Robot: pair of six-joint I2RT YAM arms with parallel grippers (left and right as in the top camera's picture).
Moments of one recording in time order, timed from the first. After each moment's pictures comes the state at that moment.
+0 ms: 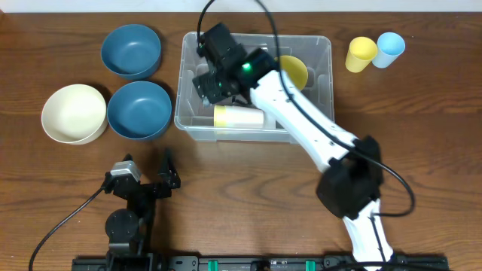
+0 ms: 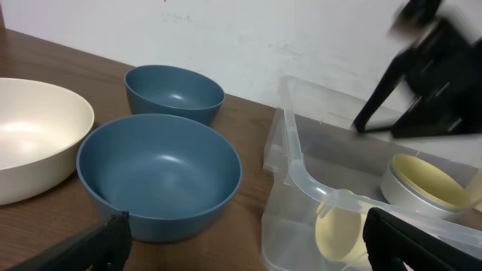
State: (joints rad) left arm -0.02 0.01 0.02 -0.12 -0.01 -0.32; right arm 0.71 2.23 2.12 -0.95 -0.03 0.24
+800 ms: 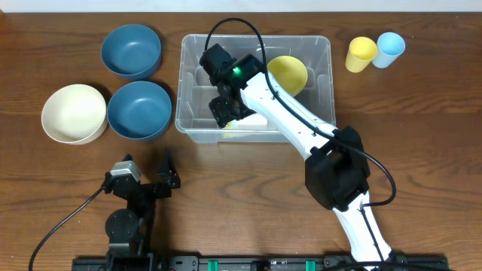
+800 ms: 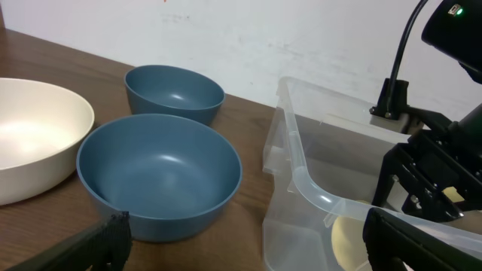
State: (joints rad) left arm -0.02 0.01 0.02 -0.12 -0.01 -0.32; right arm 0.71 2.31 2.12 -1.20 0.00 0.26
